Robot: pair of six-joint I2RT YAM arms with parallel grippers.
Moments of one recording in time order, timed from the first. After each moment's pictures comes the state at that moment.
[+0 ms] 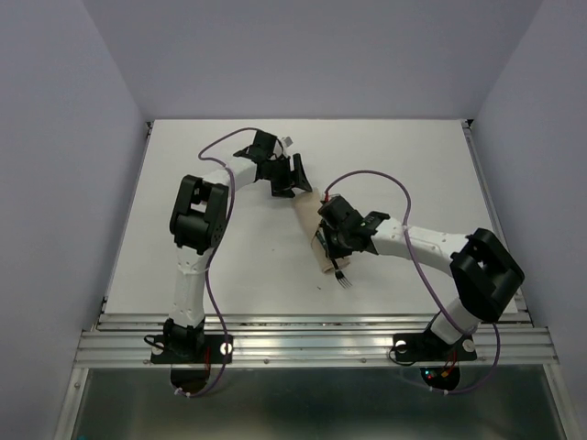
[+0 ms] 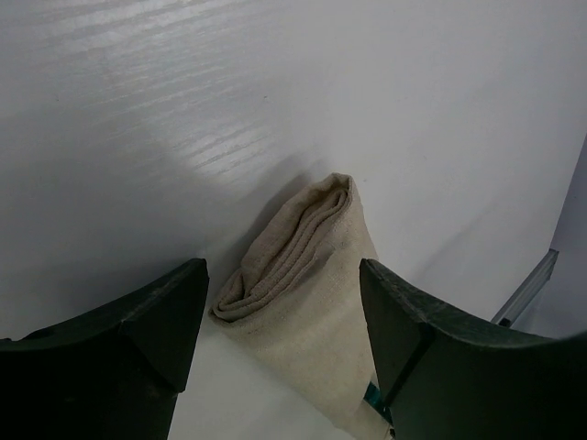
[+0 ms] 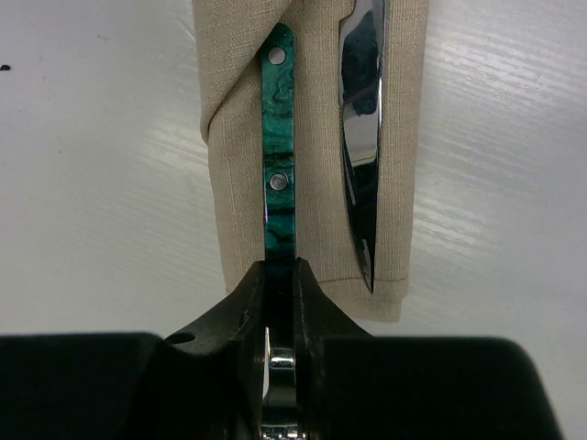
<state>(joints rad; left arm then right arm) -0.37 2.26 1.71 -0.38 0.55 -0.51 0.80 1.58 0.99 -0.46 0.14 0.51</state>
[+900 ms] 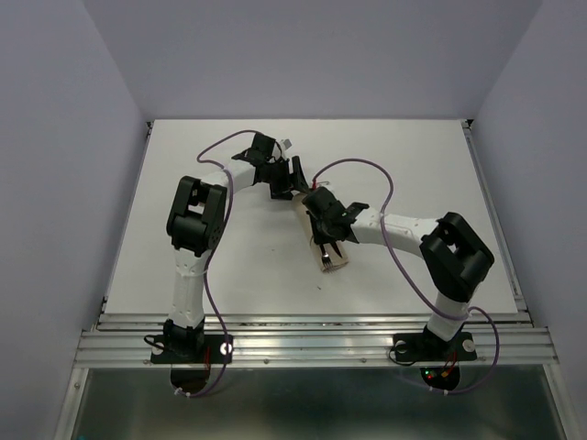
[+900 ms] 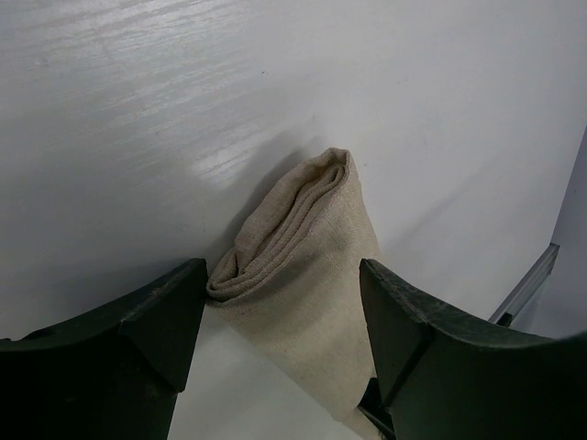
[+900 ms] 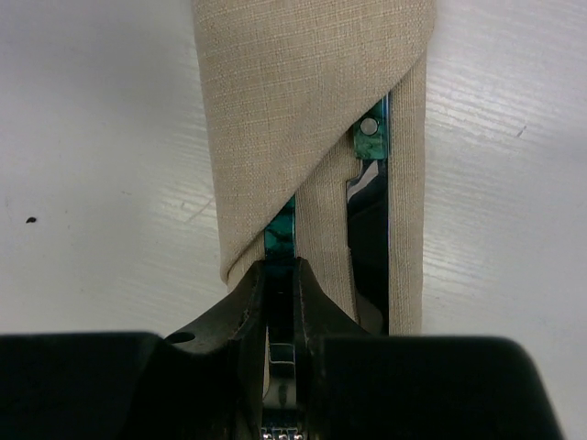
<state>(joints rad) -0.37 2.21 1.63 -0.33 0.56 -0.51 0.80 1.77 1.15 -0.37 0.25 0.51</state>
